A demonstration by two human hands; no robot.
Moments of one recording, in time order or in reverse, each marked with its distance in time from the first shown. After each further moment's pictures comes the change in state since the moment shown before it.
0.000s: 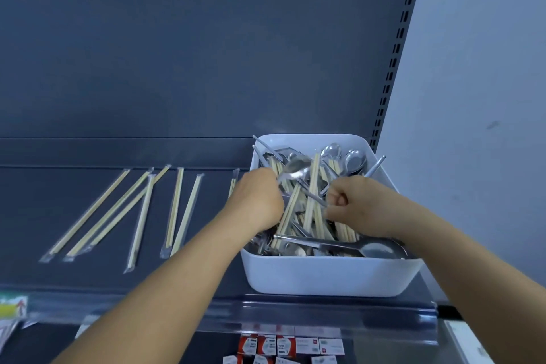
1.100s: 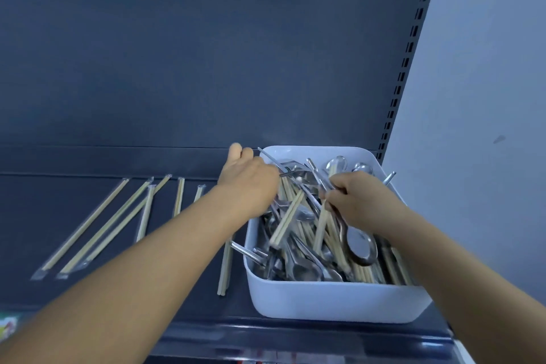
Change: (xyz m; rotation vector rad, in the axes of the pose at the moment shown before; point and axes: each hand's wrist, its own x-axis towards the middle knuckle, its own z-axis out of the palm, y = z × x) left_hand 0.048 -0.020 -0.017 0.660 0.128 0.289; right_hand 0.034 -0.006 0.002 0.039 0.217 0.061
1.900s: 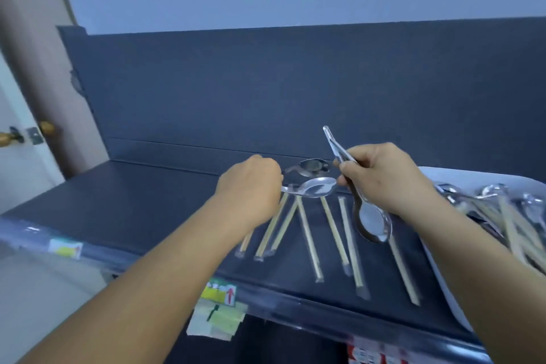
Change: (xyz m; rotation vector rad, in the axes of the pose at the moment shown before) left_hand -0.161 -0.229 -0.001 -0.321 0.037 -0.375; right_hand -0.002 -0.245 0.082 0.220 0.144 -0.205
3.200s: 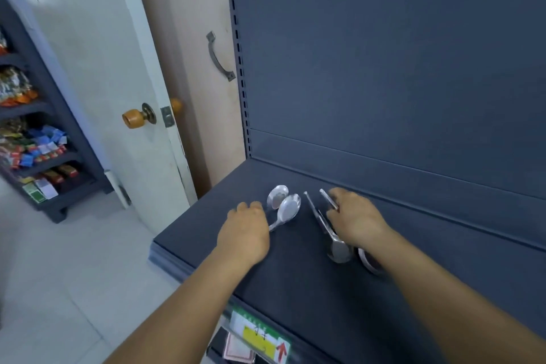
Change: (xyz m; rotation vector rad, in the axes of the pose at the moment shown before) left_hand 0.079 -0.471 0.107 -0.086 -0.295 -0.474; right_hand 0.186 -0.224 0.456 -0.231 -0.501 0.007
